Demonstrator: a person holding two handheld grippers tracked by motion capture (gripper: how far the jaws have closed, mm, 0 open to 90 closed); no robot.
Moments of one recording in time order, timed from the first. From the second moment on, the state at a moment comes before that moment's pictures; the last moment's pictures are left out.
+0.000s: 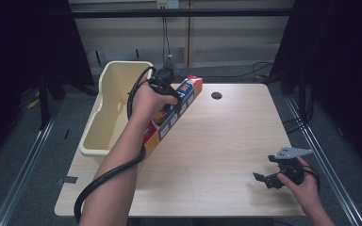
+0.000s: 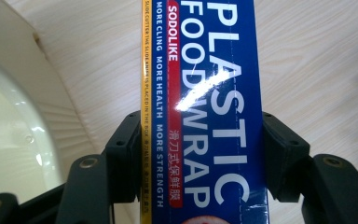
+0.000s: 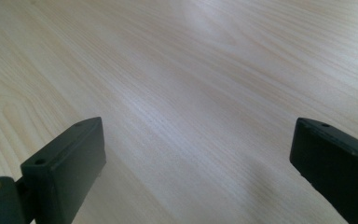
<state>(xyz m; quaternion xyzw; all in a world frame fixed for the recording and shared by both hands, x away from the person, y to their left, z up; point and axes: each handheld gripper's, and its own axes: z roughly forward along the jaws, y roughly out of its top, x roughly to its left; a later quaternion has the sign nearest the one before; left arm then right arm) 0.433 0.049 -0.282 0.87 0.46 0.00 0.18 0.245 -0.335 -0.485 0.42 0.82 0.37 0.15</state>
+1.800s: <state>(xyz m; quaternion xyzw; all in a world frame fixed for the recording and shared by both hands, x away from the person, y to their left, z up) 0.431 0.120 -0.224 0.83 0.53 0.03 0.19 0.246 -0.334 -0.484 0.42 0.82 0.37 0.15</state>
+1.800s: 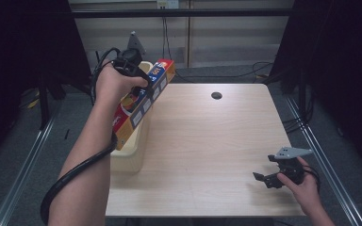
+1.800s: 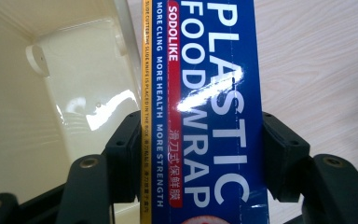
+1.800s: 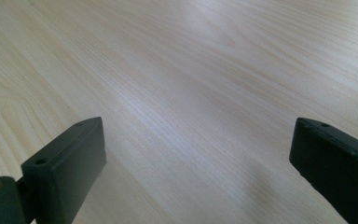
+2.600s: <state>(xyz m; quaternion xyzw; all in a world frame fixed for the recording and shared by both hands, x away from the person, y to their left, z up) 0.427 0.150 -0.210 0.80 0.56 0.05 0.19 0.245 -0.334 -0.484 0.42 0.82 0.37 0.15</state>
